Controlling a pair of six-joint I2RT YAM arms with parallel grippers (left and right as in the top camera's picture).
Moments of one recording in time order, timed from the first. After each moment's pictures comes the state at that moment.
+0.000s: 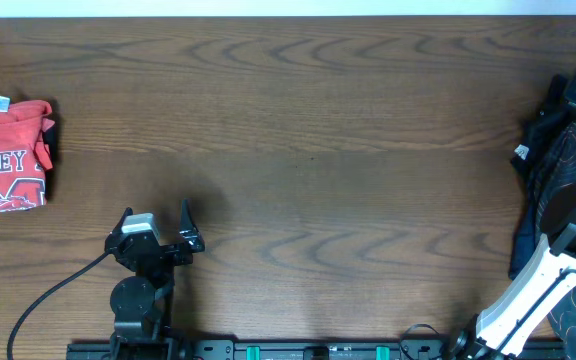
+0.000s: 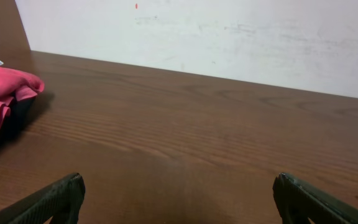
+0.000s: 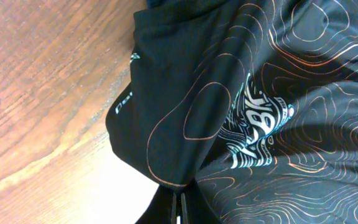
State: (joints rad) left arm -0.04 0.01 0.06 -0.19 -0.11 -0.14; right arm -0.44 2.23 2.32 -1.50 0.06 0.15
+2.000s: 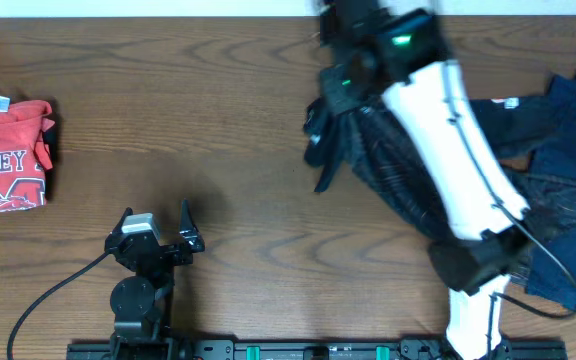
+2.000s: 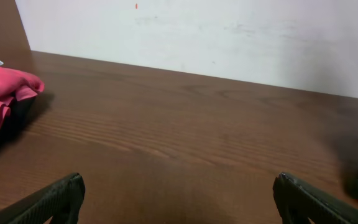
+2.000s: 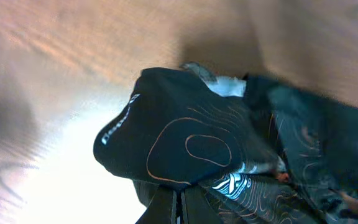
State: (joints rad) left arm -0.04 0.01 0.06 -0.19 -0.11 -0.14; right arm 0.52 2.08 2.36 -1.48 0.07 0.14
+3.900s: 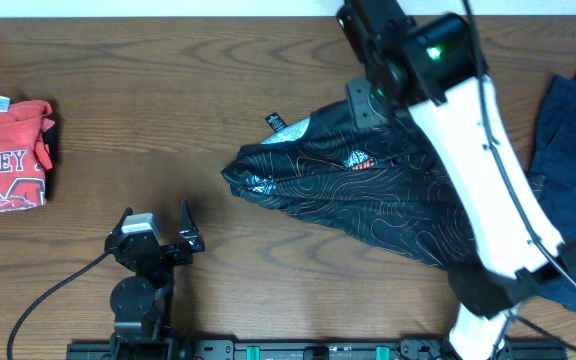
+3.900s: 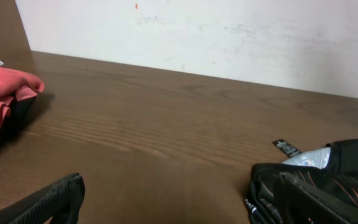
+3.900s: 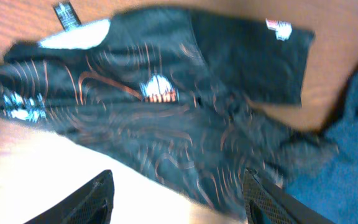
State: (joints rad) left arm -0.04 0.01 0.06 -0.19 -0.11 -0.14; right arm 0.52 1.91 2.32 -1.69 0.24 0.32
